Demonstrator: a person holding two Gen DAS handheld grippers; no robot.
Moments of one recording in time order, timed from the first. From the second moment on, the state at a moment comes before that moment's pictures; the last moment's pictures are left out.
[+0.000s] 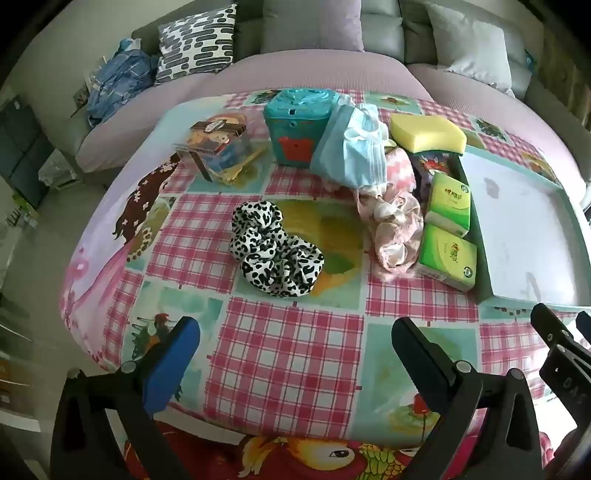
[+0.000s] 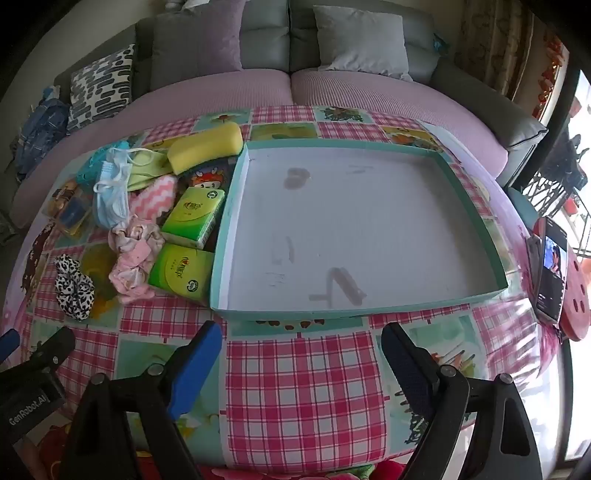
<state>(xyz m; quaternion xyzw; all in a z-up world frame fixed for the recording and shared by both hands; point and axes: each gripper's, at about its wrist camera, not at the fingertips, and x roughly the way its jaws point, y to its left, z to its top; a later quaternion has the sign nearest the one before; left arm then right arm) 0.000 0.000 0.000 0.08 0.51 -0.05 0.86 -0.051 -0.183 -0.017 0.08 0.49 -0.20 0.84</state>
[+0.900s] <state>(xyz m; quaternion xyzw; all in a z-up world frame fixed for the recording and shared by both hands) 0.004 -0.002 -0.009 0.10 0.52 -0.03 0.84 -0.050 -0.182 -0.018 0.08 0.50 -0.20 0.84</state>
